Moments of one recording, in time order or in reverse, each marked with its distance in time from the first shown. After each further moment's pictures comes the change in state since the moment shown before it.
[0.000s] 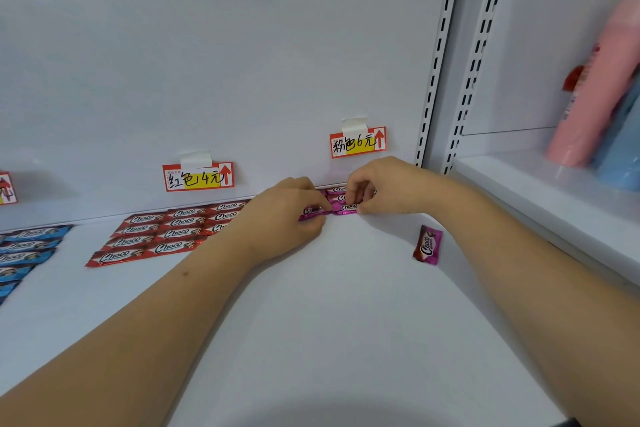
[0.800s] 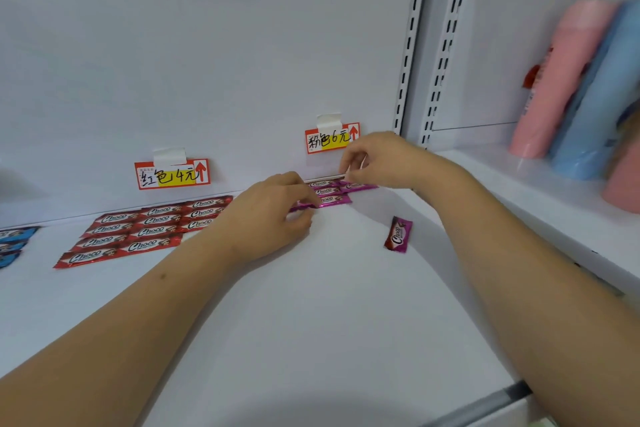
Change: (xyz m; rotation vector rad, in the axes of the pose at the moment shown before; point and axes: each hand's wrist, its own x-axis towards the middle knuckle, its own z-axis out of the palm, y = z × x) left_hand -0.003 0.022 -0.006 -0.050 -0.011 0.059; right_hand -0.018 0.004 -0.030 0.030 0.151 0.123
